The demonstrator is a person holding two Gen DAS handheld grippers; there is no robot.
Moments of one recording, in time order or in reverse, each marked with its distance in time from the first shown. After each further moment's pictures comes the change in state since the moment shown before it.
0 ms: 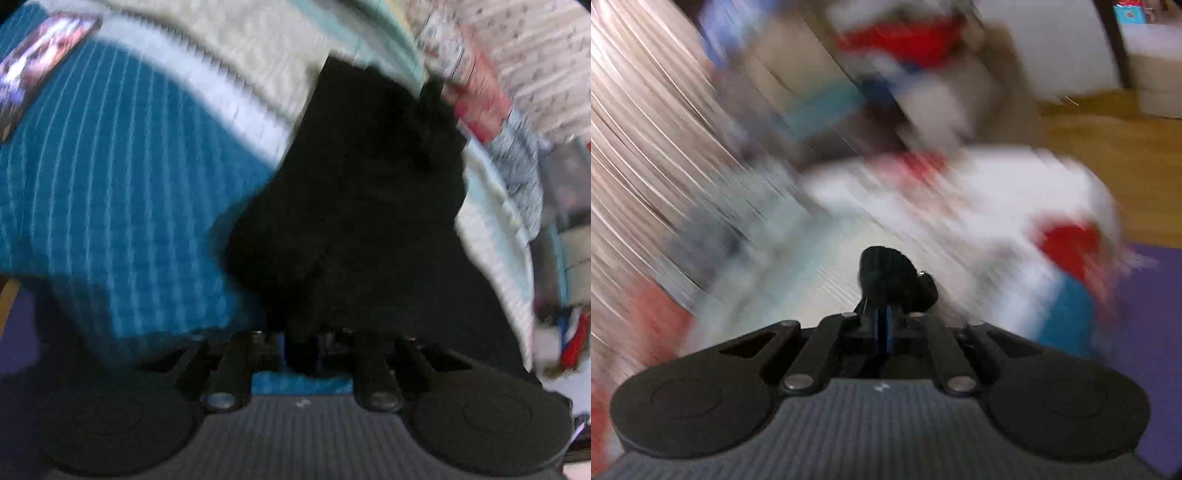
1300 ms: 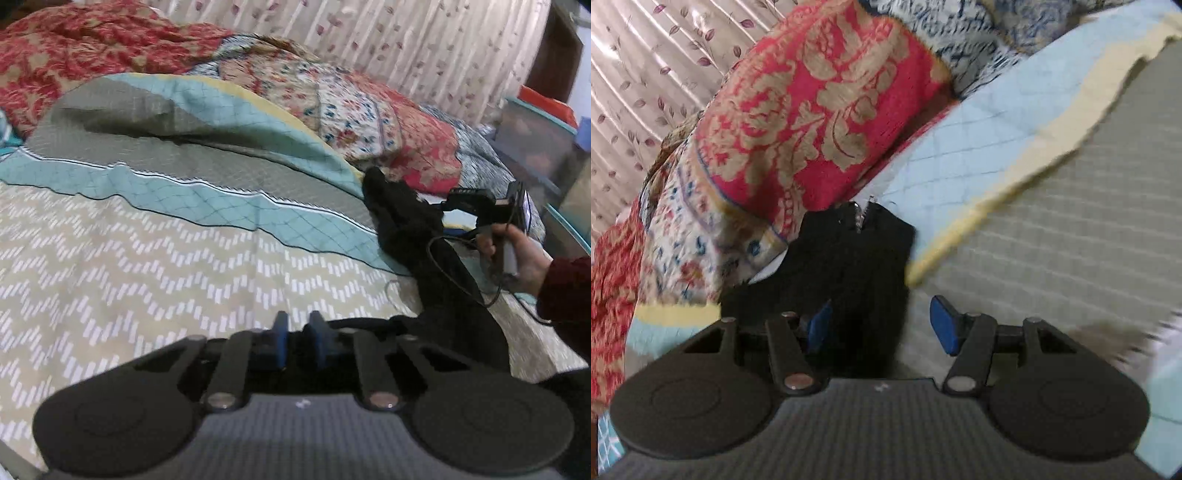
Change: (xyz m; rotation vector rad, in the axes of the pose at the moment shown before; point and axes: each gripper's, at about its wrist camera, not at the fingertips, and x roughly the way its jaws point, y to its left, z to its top) left arm 0.081 -0.091 0.189 0.509 -0.412 0.037; right arm 0.275 0.488 -0.156 -0.371 0.331 0.543
